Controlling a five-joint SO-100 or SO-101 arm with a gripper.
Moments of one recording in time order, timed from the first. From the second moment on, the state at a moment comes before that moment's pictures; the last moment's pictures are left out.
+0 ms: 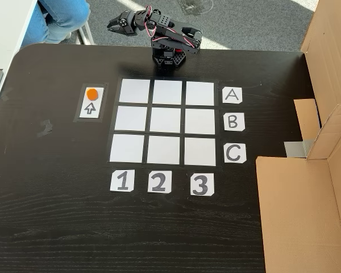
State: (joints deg) arm 100.4 190.4 174.9 40.9 85.2
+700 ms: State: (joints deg) arm 100.4 190.3 174.9 40.9 85.0
